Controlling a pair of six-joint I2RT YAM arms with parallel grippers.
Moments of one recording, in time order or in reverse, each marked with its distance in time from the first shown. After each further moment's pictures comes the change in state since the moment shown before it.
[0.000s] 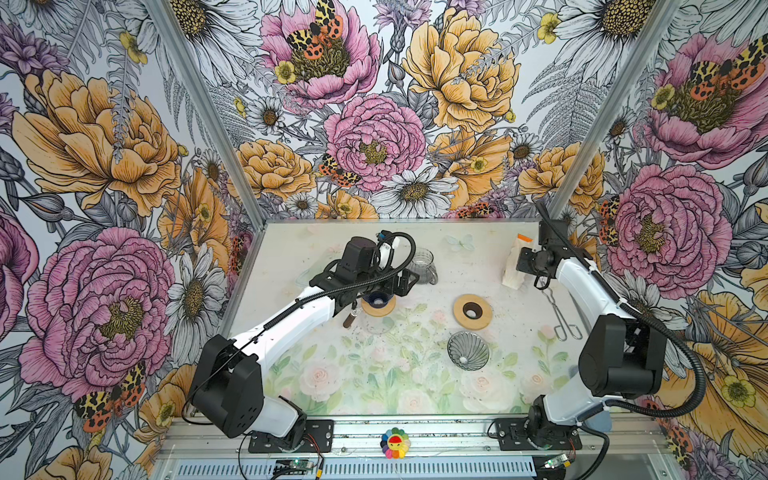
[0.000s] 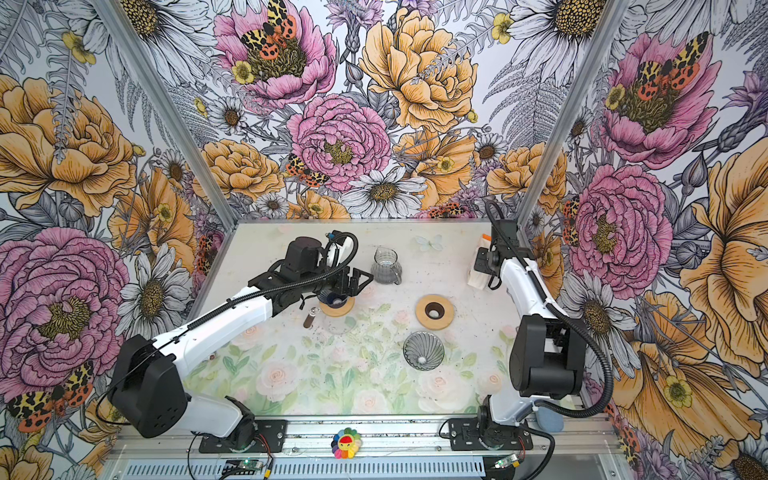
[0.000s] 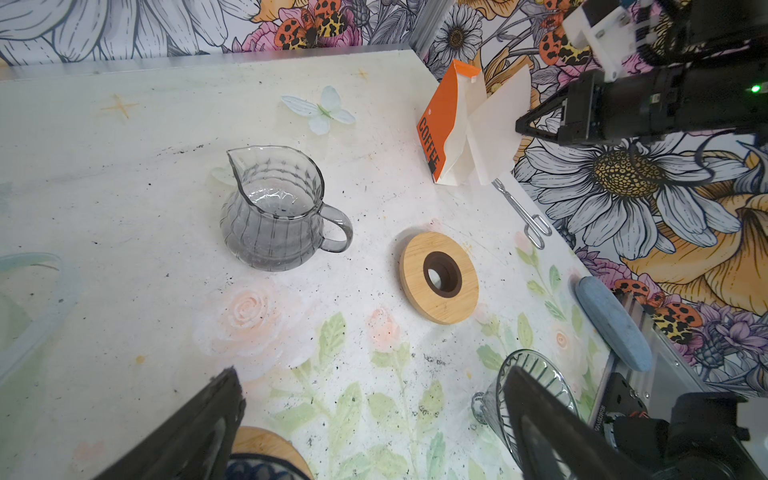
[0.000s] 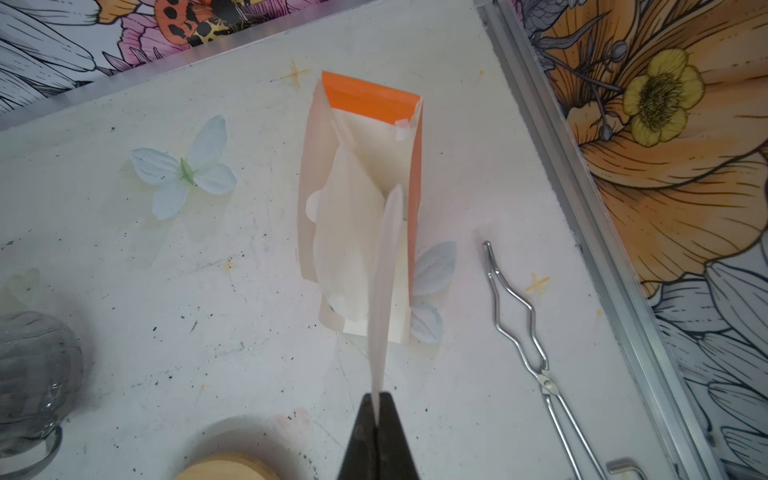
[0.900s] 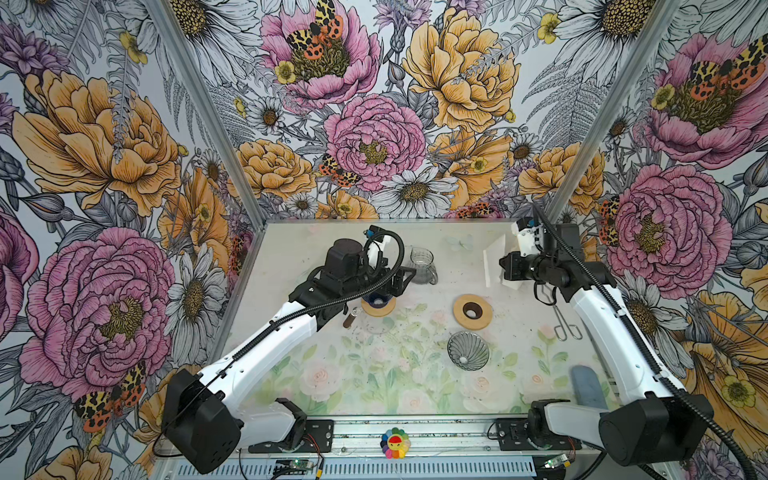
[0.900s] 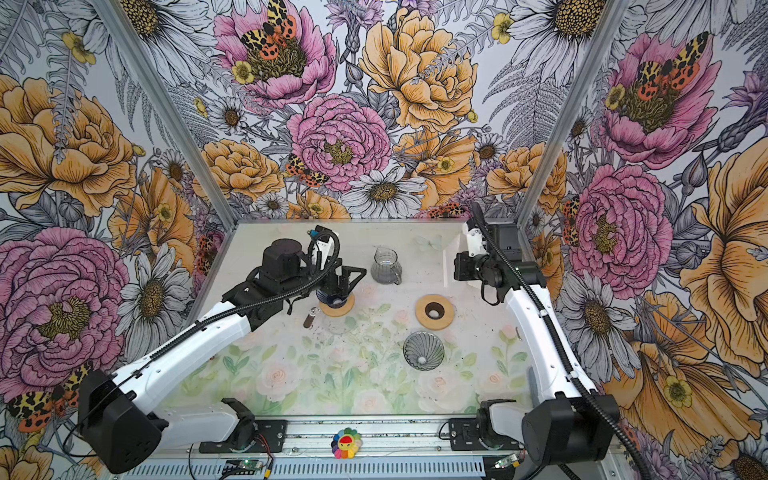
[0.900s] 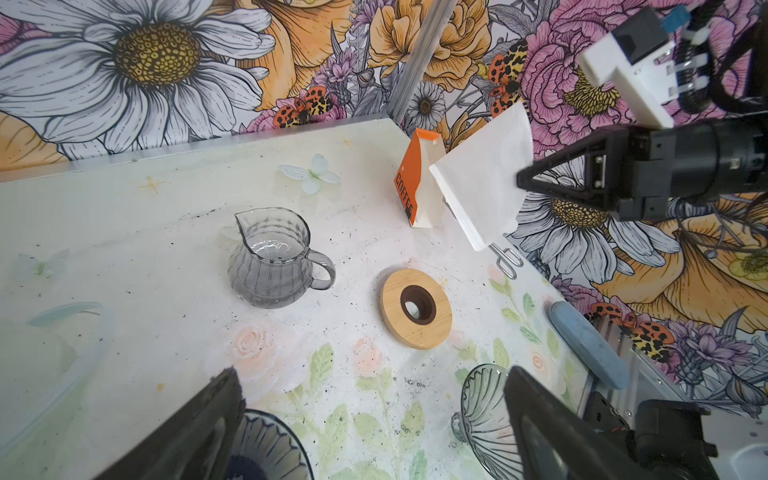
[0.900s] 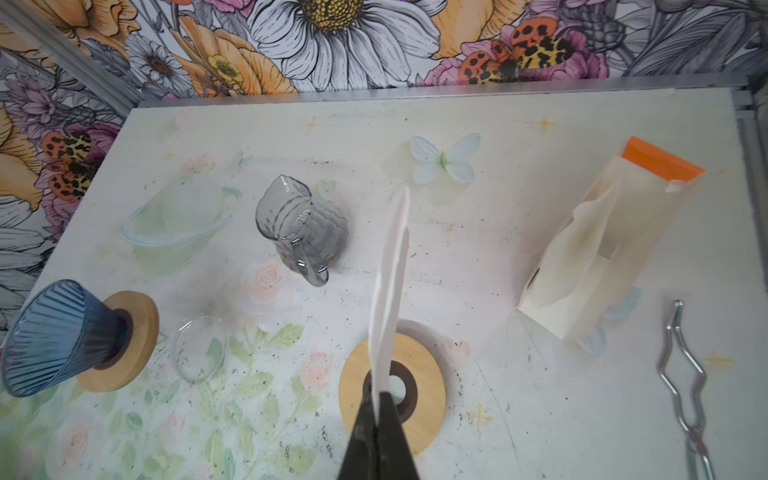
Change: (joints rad) left arm -0.020 -0.212 -0.054 0.022 -0.056 -0.002; right arm 0.175 -0.315 -0.010 -0.153 -0.377 -0.153
